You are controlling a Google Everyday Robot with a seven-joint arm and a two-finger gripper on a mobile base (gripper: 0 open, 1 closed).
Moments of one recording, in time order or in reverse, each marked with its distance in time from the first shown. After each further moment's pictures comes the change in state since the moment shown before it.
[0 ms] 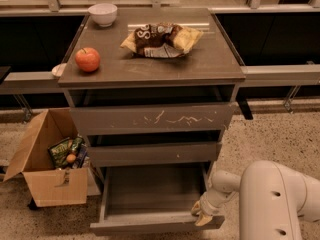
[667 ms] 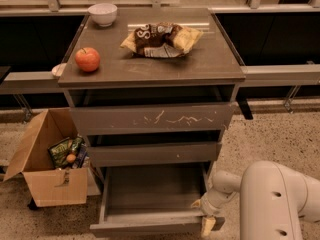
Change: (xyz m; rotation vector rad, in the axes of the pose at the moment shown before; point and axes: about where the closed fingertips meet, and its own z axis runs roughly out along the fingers) arm 0.000 0.000 0.000 0.000 0.000 0.000
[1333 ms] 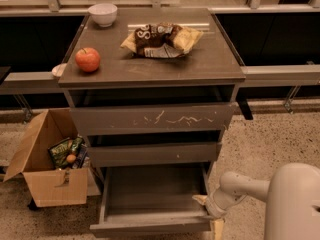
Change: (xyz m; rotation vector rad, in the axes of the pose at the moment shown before) arm -0.017 0.019 -0.044 0.074 -0.002 -0.139
